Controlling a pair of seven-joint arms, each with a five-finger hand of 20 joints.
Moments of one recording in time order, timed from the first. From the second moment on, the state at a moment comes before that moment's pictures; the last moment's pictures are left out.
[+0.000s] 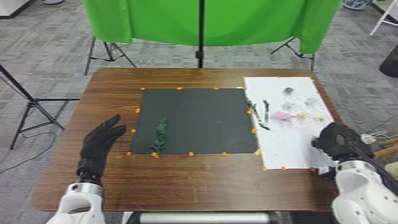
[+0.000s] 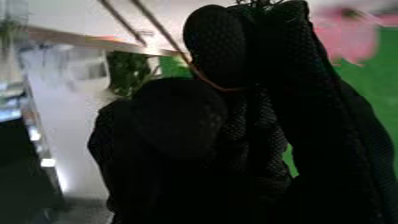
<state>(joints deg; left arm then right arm) 121.7 -71.7 -92.7 -115.0 64.7 10.3 8.0 -116.1 -55.2 93.1 -114.1 -137.0 3.6 25.9</state>
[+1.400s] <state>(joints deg) 119.4 -71.6 -91.7 -114.1 65.2 6.4 6.4 -79.6 -79.3 51.0 -95.5 -131.6 1.2 19.9</state>
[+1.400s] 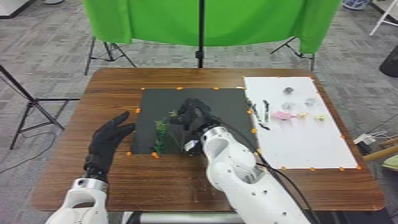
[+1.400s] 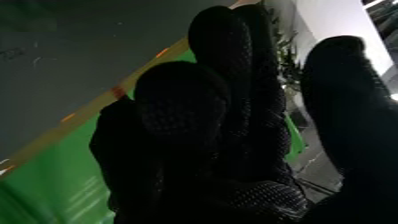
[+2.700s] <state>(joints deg) 120.0 -71.6 -92.1 -114.2 65.6 5.6 5.7 -81.9 -67.4 49.9 -113.7 -129.4 -24.6 18.3</state>
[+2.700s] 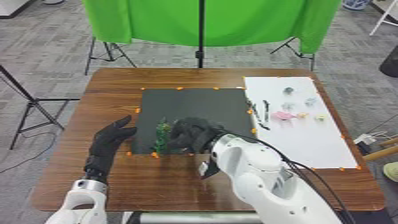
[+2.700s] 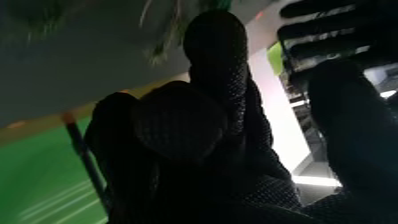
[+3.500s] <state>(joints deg) 120.4 -71.9 -92.4 -114.3 65.6 5.6 5.7 -84.5 -65.9 51.1 -112.4 -127.7 -26.8 19.5</state>
